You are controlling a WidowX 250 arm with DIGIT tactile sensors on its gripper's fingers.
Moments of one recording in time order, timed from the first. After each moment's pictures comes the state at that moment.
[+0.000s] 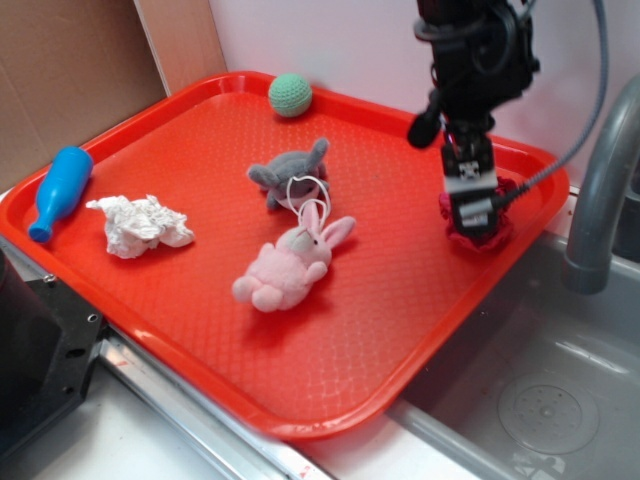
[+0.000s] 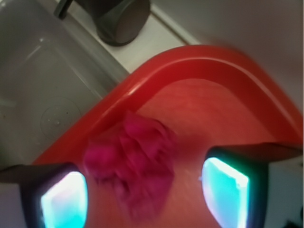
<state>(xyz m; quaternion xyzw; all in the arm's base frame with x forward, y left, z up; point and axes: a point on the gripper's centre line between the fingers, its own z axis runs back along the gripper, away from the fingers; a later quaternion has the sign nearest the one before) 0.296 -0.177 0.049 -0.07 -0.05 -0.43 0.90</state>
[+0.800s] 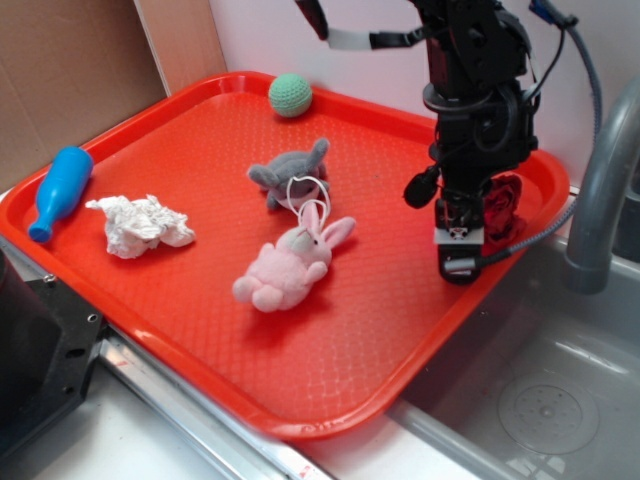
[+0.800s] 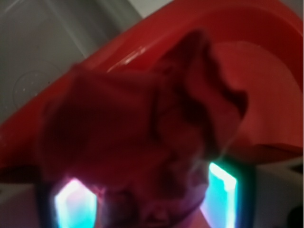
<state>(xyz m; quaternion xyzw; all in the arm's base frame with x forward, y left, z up) 0.291 -0.177 0.020 -0.02 -0.05 -0.45 0.89</state>
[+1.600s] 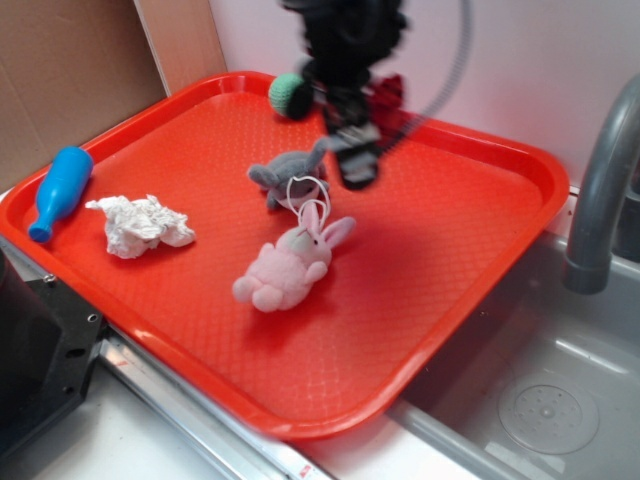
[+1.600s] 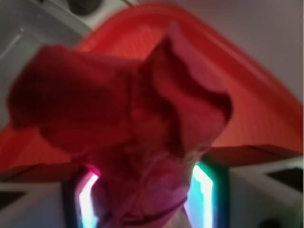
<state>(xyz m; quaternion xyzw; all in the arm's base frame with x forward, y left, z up) 0.247 -0.097 0.109 -0.01 -0.09 -0.28 0.96</state>
